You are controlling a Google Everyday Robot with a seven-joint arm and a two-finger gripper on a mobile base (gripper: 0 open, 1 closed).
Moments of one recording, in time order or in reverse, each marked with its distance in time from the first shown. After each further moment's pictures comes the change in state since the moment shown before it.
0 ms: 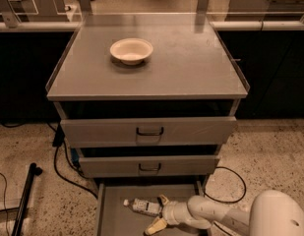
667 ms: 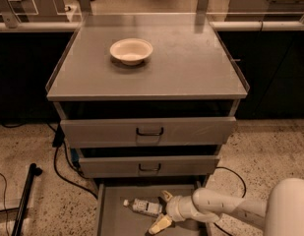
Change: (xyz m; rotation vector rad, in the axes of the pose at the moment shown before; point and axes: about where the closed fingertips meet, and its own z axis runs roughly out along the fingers) arm -0.047 0.020 -0.063 -0.029 0.054 -0.030
